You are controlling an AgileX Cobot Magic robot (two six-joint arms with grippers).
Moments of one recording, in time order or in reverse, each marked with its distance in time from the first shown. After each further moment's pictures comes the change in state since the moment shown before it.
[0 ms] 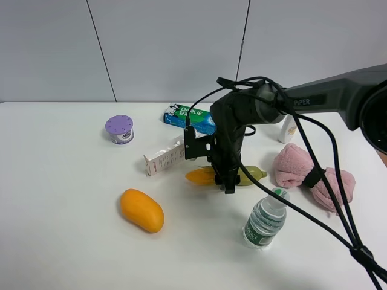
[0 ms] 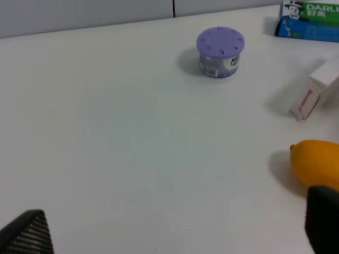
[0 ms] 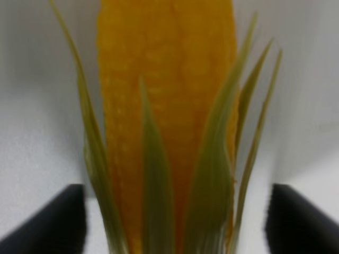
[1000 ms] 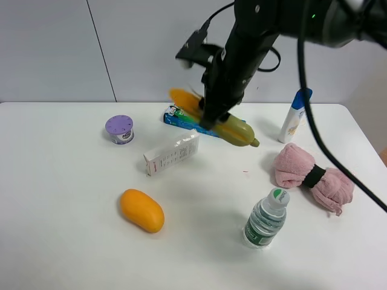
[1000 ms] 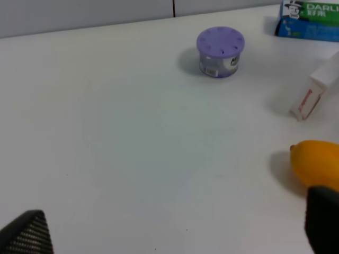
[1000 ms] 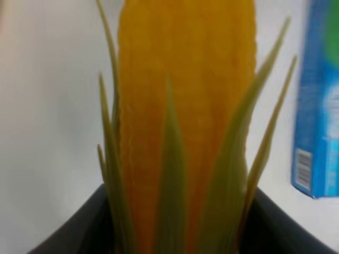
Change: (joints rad) left arm 0.000 0.000 0.000 0.000 0.000 0.000; right arm -0.002 -0.294 -0.284 0.200 0.276 0.385
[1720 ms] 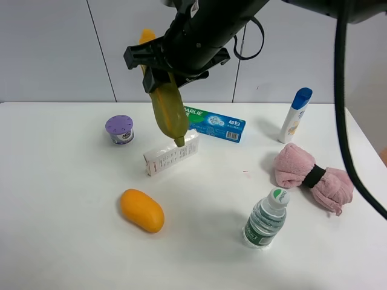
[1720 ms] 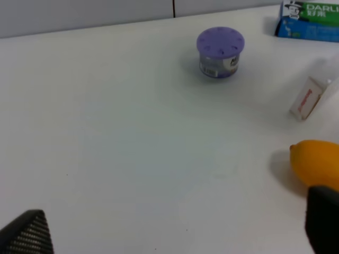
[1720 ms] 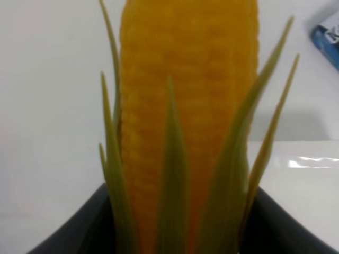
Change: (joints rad) left arm 0.000 0.000 0.000 0.000 0.000 0.000; right arm 0.139 -0.046 -0.078 0.123 -0.156 0.638
